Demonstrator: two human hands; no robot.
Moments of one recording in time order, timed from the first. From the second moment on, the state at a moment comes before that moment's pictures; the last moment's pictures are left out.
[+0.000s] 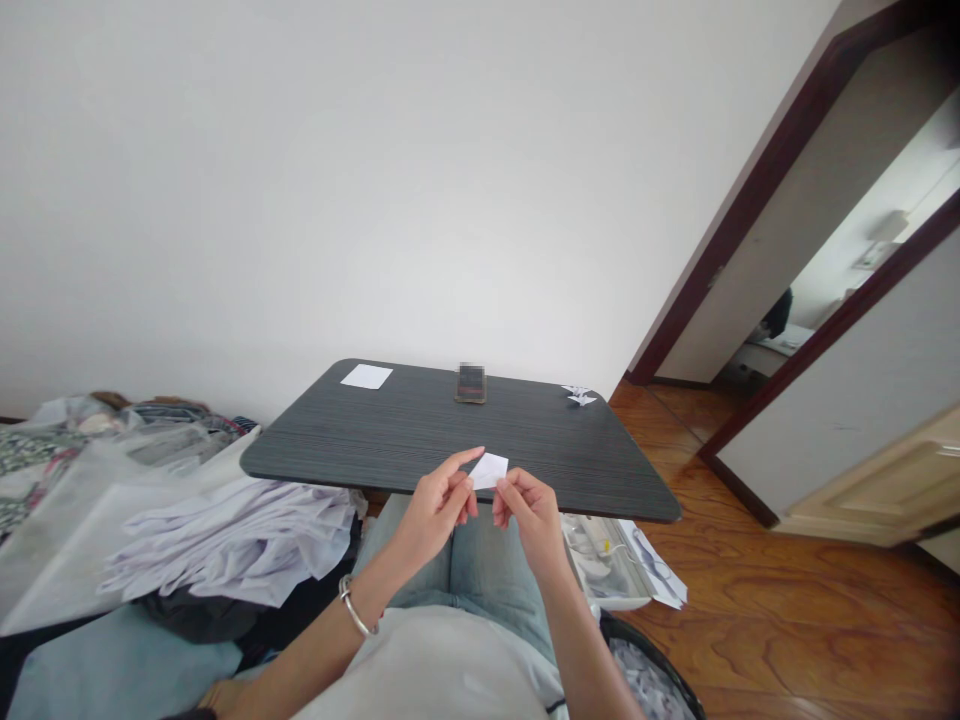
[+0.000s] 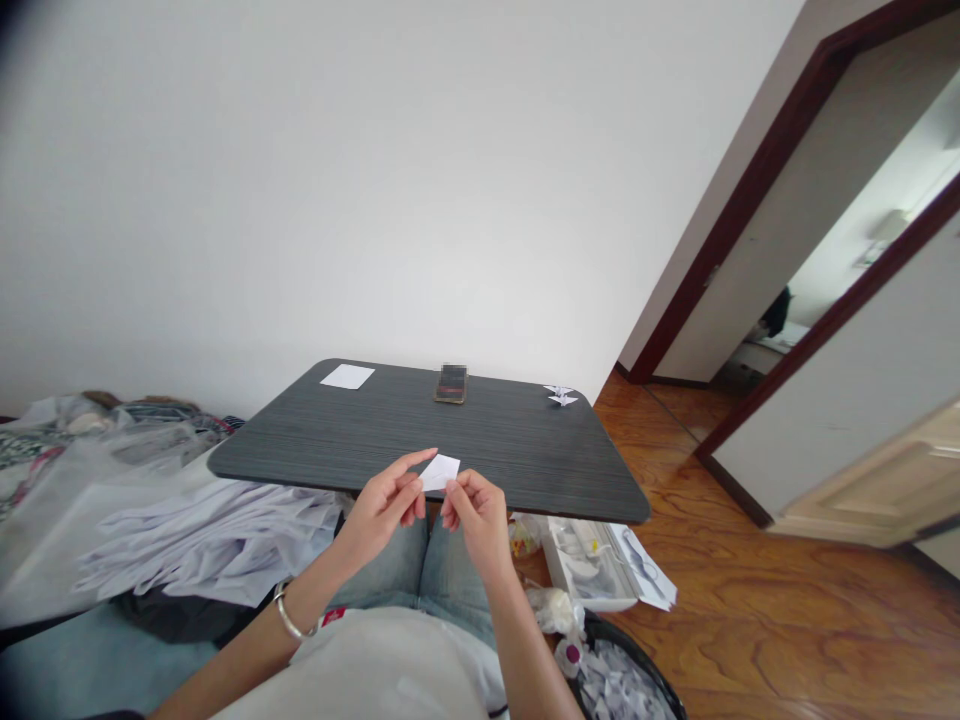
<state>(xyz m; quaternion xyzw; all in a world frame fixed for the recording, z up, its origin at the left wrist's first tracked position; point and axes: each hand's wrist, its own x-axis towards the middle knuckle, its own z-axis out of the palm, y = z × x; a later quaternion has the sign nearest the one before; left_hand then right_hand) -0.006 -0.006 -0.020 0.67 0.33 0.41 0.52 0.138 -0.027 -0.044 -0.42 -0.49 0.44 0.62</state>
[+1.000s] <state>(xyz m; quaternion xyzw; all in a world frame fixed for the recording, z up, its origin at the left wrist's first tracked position) -0.018 0.007 -0.022 0.63 0.31 0.40 0.58 0.137 -0.025 -0.050 -0.45 -0.51 0.41 0.61</state>
